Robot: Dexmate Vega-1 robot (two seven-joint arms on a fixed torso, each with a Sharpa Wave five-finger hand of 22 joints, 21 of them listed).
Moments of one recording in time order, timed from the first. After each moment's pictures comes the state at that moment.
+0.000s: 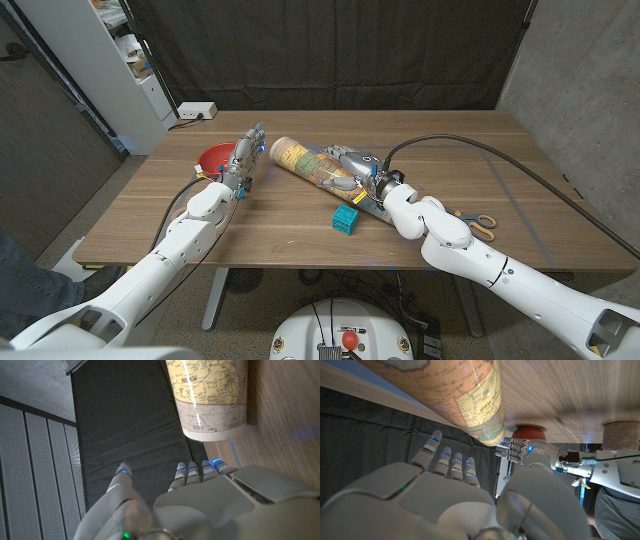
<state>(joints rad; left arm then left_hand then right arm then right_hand) 0.88 0.57 0.35 -1.38 -0.64 -0.21 0.03 0.19 -0.03 0.37 -0.10 0.19 0.02 0.12 0.19 0.17 -0.05 0.11 0.21 0.19 -0.10 0.13 0.19 0.18 -0.16 0.07 0.20 0.18 -0.84 -0.67 -0.80 -1.99 -0.78 -0.34 0.02 0.43 -0.09 0.23 -0.15 0.32 0.06 -0.01 0.20 0.19 0.05 0.07 0.20 0.19 0.06 0.08 0.22 0.21 0.24 0.11 0.19 0.17</state>
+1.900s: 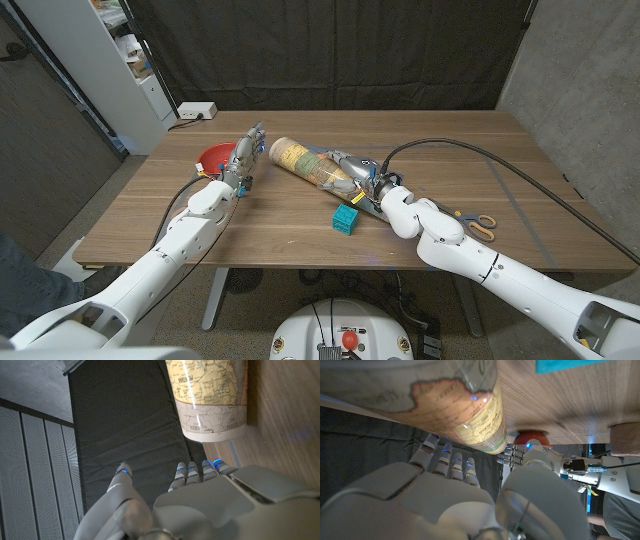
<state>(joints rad) 0.86 0.57 0.36 -1.37 -0.64 -0.19 0.03 0.20 -0.02 0.37 -0.10 0.19 0.02 0.12 0.19 0.18 -0.05 0.11 0.21 0.19 -0.10 0.13 0.19 0.18 -0.16 0.08 0.20 0.18 -0.81 -0.64 -0.83 -1.90 -0.71 -0.33 -0.02 0.48 -0.09 0.23 -0.15 0.36 0.06 -0.01 0.21 0.19 0.07 0.08 0.21 0.20 0.11 0.07 0.23 0.21 0.35 0.14 0.21 0.17</state>
